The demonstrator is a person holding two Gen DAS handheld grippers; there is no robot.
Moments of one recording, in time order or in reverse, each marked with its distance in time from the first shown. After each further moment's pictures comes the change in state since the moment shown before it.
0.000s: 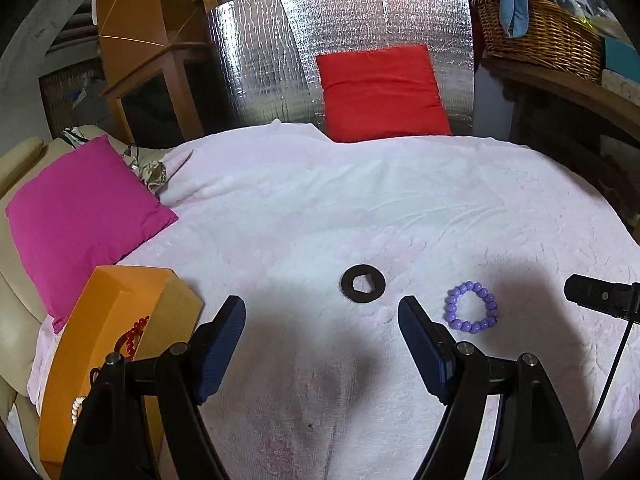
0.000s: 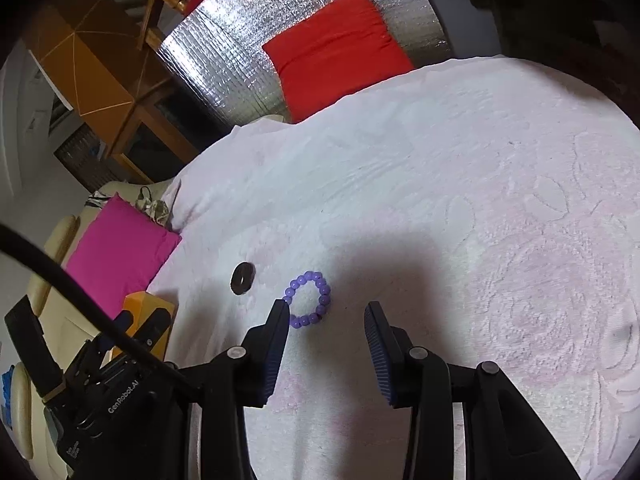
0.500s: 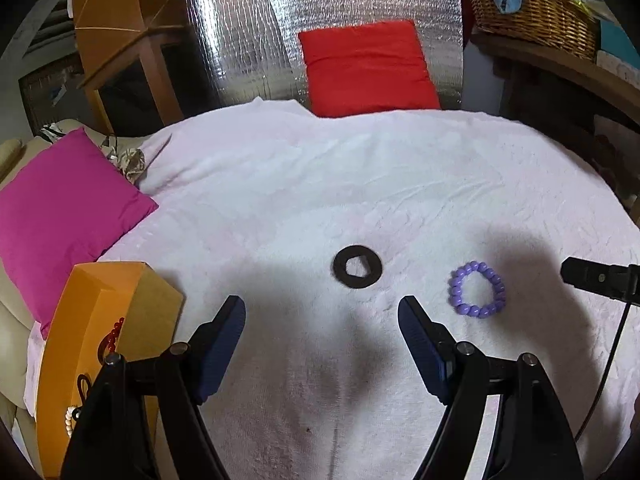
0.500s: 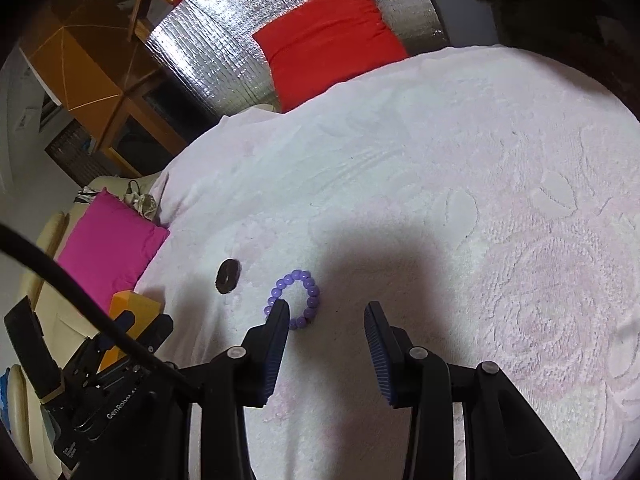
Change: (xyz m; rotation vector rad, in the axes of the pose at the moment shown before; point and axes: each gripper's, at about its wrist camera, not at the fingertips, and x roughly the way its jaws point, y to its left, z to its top) left arm 0.029 0.000 -0.002 0.042 0.085 -0.045; right arm 0.020 -0.006 0.005 0.013 0.040 -0.031
